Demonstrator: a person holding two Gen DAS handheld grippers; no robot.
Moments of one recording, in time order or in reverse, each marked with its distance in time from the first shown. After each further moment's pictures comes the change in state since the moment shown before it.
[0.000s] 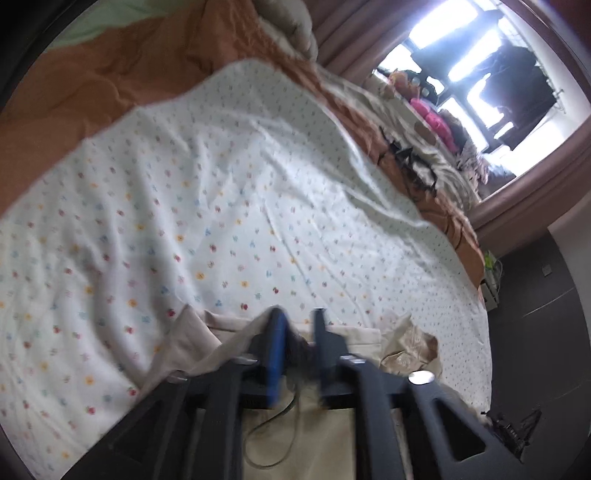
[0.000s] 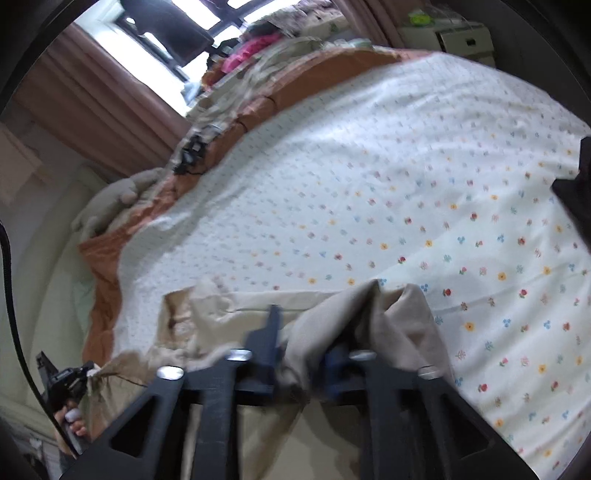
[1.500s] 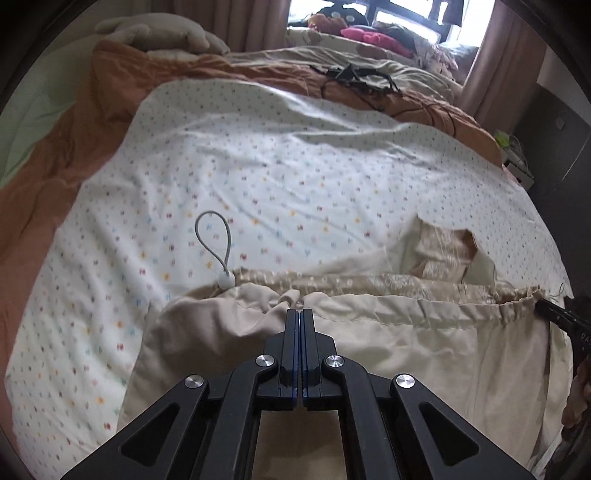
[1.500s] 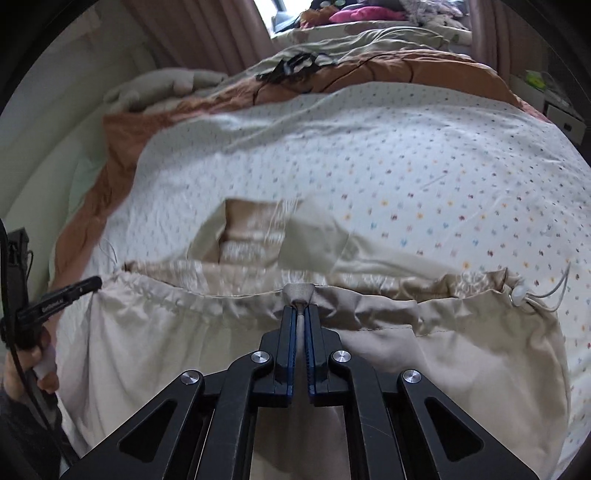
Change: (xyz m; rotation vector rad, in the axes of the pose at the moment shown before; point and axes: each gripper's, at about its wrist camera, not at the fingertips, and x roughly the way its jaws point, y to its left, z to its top) left arm 0.035 -0.081 -0.058 0.491 0.047 0.218; right arm 0.054 0.157 -0.066 -0.427 0.127 -0.039
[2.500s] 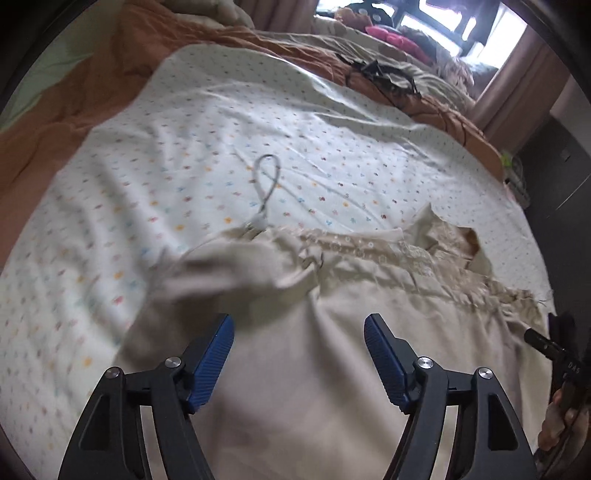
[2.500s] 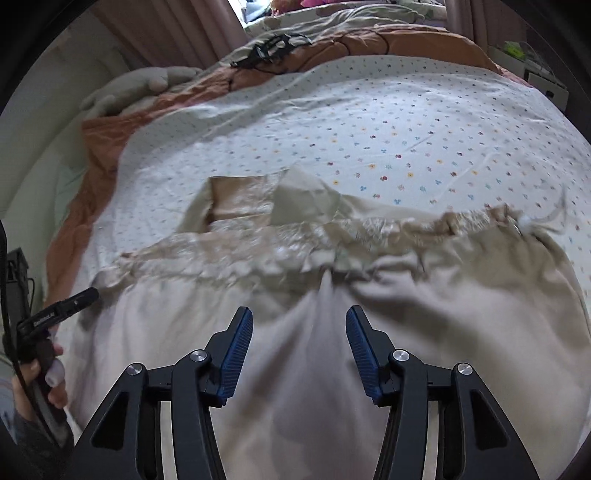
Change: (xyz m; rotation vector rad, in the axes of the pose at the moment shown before) left arm -0.012 0.042 -0.040 -0.143 0.051 -0.079; right arm 0.007 0.007 -0.027 0.090 0.056 -0.032
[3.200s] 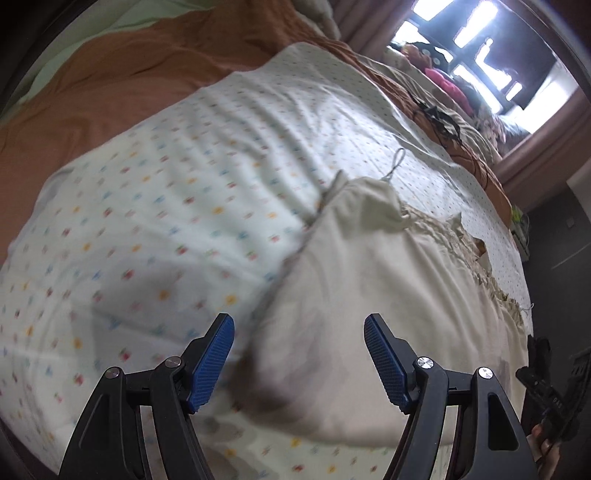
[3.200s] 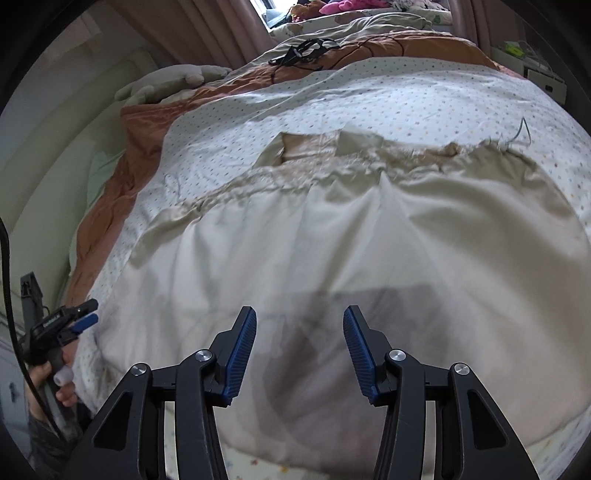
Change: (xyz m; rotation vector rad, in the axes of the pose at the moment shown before) left arm -0.093 0.132 -0.110 -0.256 -0.038 -0.021; right arm -0.061 0.061 -0.113 -0.007 -0.022 0.062
